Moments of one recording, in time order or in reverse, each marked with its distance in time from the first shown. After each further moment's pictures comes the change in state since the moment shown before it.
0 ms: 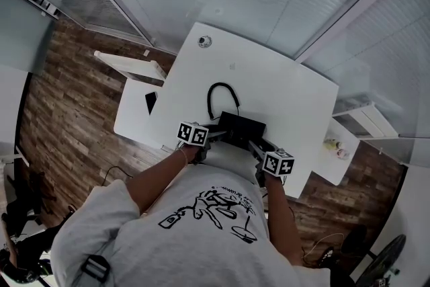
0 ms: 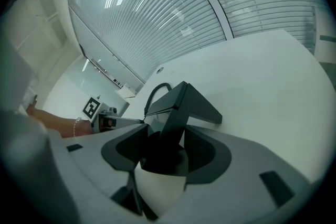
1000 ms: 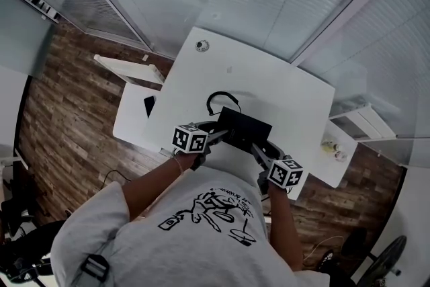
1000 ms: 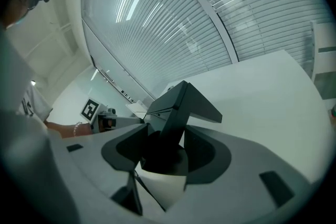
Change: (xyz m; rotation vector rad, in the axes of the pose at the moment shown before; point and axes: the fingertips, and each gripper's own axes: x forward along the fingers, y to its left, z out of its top) left arm -0.047 -0.072 0.049 0.159 -0.100 0.074; right arm -0.057 0.043 0.044 -0.032 -0.155 0.062
